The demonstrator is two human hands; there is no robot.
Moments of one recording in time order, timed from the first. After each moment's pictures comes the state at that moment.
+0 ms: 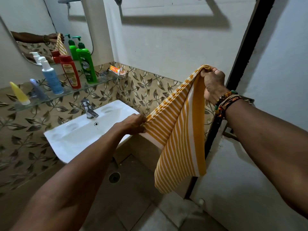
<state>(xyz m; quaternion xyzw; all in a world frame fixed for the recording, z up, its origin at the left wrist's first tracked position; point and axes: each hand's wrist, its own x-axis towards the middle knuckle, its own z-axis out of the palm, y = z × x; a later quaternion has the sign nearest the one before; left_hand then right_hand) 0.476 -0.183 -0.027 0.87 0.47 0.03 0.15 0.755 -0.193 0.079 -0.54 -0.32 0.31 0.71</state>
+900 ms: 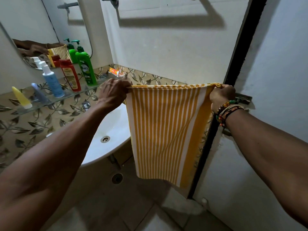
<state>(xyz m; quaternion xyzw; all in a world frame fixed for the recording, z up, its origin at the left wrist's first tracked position) 0.446 -0.167 0.060 0.80 0.50 0.29 -0.17 0.793 -0.204 0.036 -0.75 -0.21 0.13 0.61</state>
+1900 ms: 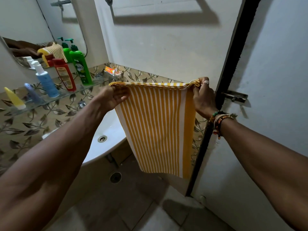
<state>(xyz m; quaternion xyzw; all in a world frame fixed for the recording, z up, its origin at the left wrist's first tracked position) 0.465 -0.160 0.059 0.35 0.47 0.51 0.63 0.768 -0.227 0.019 -0.67 -0.55 0.01 0.49</state>
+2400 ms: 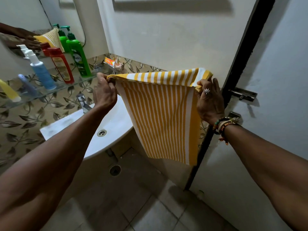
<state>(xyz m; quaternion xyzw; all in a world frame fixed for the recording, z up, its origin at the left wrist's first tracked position) 0.451 -0.135 0.017 0.61 0.63 0.47 0.05 0.784 -0.217 -0.018 -0.56 -0.65 -0.24 0.45</state>
